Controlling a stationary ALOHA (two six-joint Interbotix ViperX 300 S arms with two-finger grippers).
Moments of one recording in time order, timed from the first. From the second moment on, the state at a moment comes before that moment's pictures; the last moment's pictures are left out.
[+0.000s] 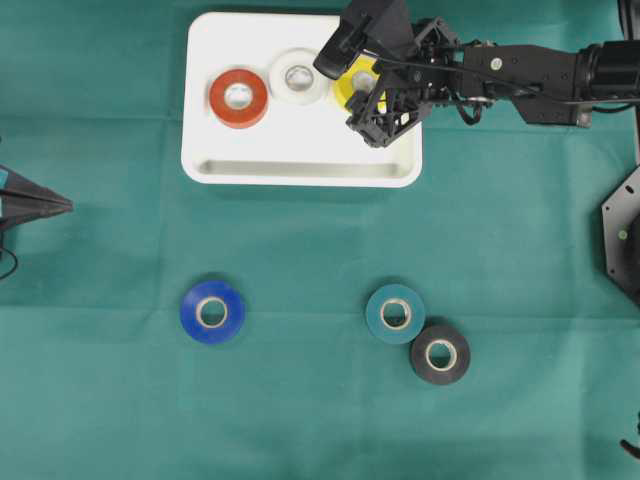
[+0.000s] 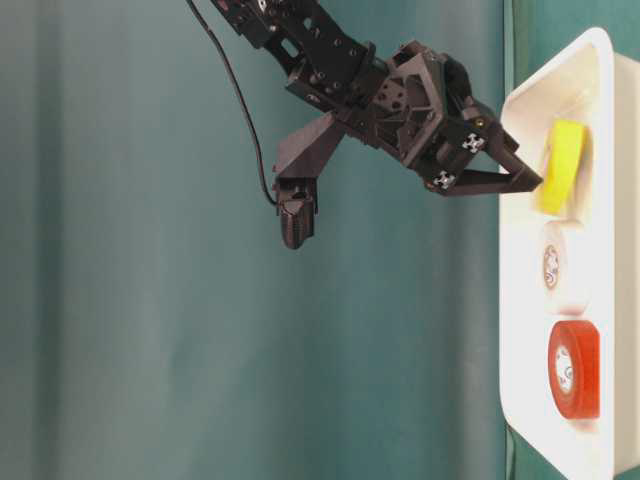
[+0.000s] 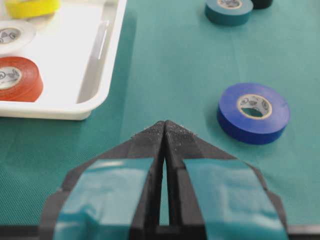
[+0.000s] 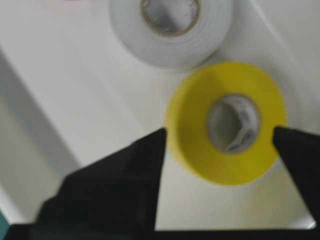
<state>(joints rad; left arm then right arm) 0.02 -1.45 1.58 -0.02 0.04 -0.01 -0.35 0.10 0.53 -0.42 0.35 0.77</state>
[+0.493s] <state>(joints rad) 0.02 -1.45 1.58 -0.02 0.04 -0.01 -0.35 0.06 0.58 -0.42 0.36 0.77</state>
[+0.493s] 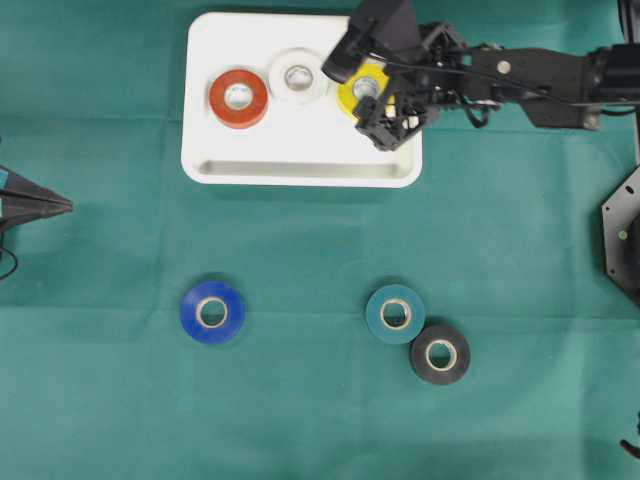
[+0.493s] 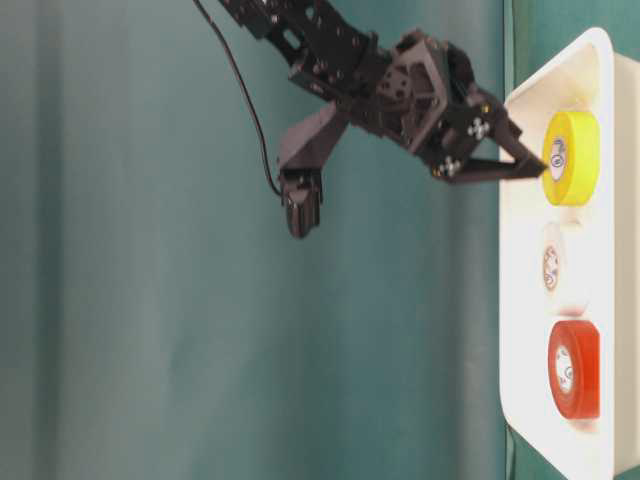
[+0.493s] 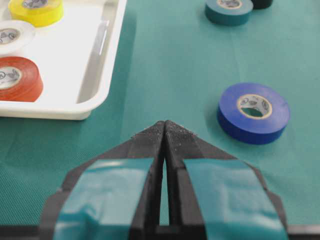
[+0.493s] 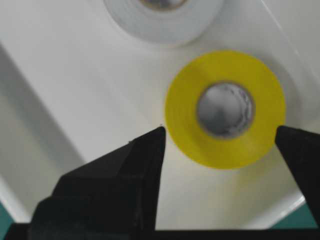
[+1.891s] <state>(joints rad) 0.02 -1.45 1.58 -0.02 0.04 -0.01 -0.27 -0.53 1.16 -0.42 0.21 0.78</state>
